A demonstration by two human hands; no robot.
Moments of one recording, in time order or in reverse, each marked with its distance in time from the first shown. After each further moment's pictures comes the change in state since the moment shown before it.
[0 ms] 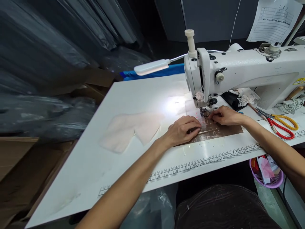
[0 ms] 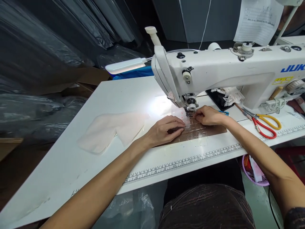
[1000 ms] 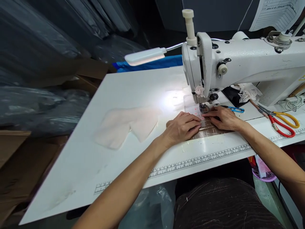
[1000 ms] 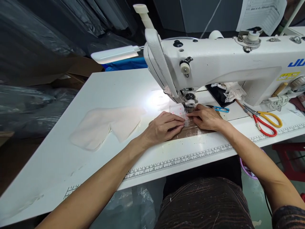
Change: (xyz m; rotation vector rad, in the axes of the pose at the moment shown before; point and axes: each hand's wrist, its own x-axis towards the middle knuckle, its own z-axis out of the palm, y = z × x) left_hand 0.000 0.003 0.009 0.170 0.124 0.163; right_hand -0.006 0.014 0.026 -0.312 0.157 -0.179
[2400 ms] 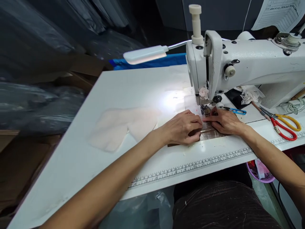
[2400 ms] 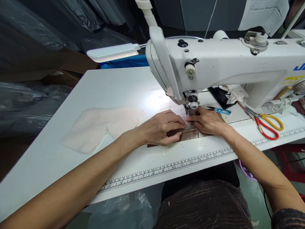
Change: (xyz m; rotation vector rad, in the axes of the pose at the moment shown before) left_hand 0.017 -0.011 -0.021 -0.096 -0.287 0.102; right_hand -0.004 0.003 0.007 -0.155 0.003 -0.142
